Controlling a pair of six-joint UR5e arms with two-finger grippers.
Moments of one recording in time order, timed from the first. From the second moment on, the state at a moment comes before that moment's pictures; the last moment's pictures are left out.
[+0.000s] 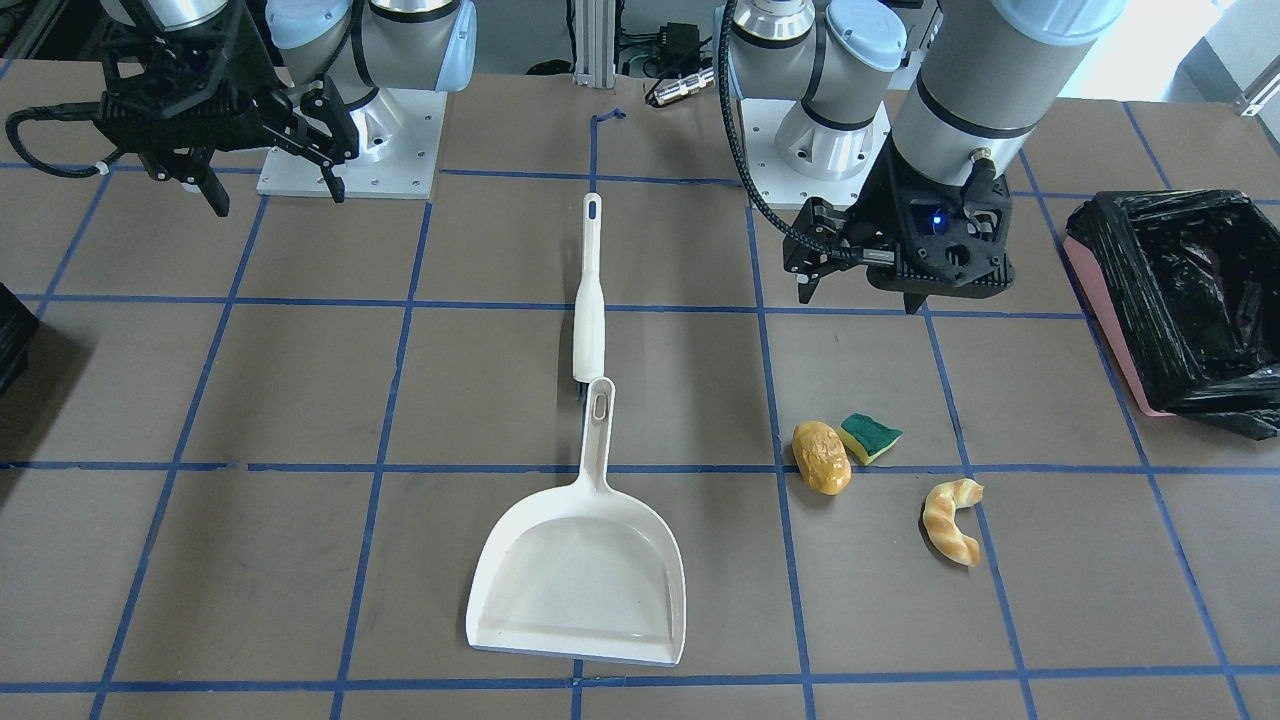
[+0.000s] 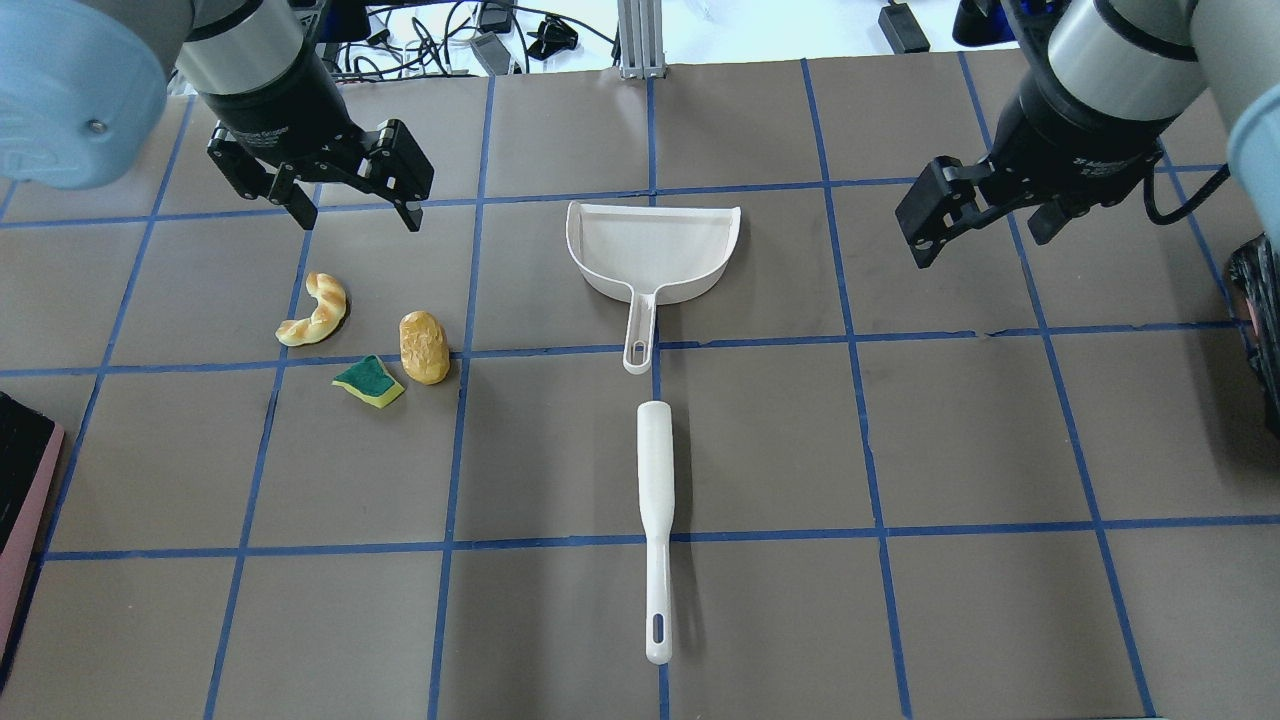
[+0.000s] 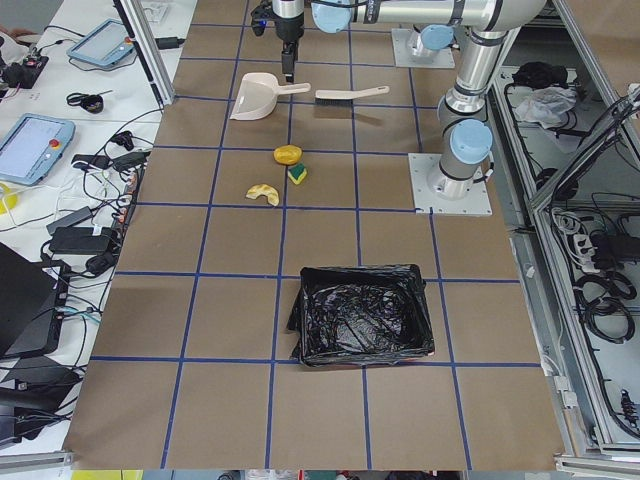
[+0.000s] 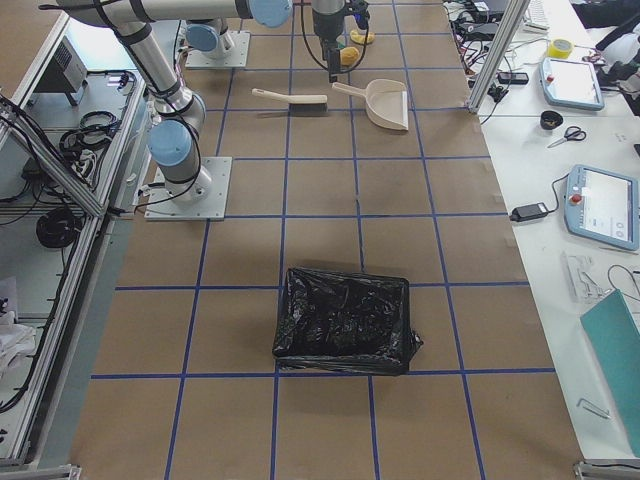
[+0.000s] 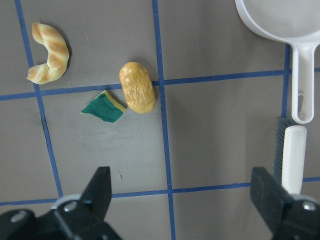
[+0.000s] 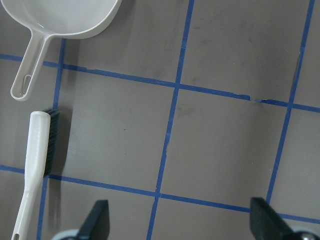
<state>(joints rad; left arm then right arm) -1.58 -1.65 -1.50 -1.56 1.56 0.07 1.54 -1.71 1.65 -1.57 -1.54 -0.21</state>
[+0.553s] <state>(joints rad) -1.59 -1.61 -1.49 -1.60 1.56 0.07 1.70 -1.74 1.79 -1.56 -1.50 -0.12</state>
